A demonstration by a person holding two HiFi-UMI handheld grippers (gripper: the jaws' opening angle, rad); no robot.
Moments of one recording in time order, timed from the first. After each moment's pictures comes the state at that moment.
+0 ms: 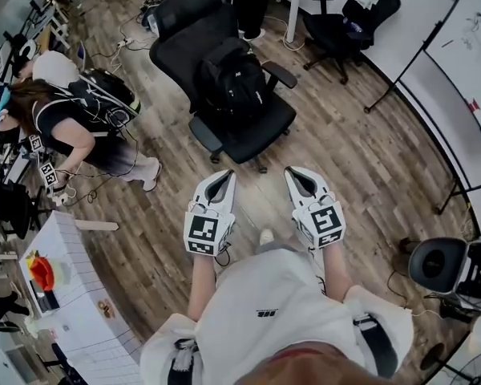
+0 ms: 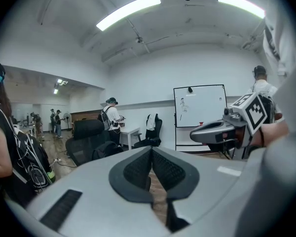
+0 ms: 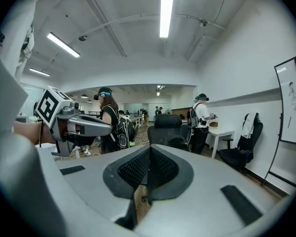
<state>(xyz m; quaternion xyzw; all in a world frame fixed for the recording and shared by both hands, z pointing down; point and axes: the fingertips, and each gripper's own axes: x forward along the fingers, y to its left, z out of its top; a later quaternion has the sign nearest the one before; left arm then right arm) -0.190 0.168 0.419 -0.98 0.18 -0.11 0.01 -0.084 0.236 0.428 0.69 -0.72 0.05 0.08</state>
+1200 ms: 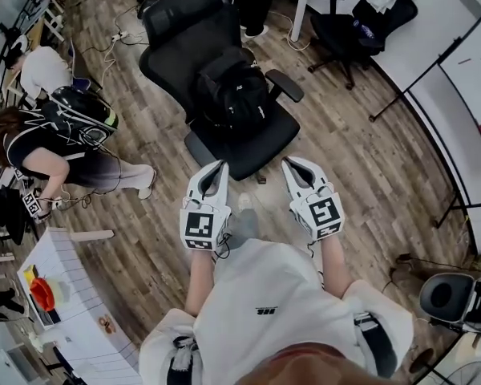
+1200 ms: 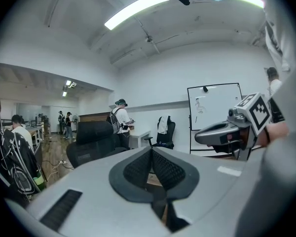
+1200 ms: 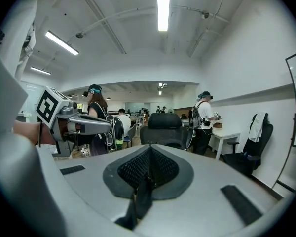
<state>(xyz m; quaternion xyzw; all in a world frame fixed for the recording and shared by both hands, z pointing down) -0.110 0.006 0.429 -0.97 0.23 -0.09 0.01 0.006 0.076 0.441 0.68 -0.73 0.05 0.09</state>
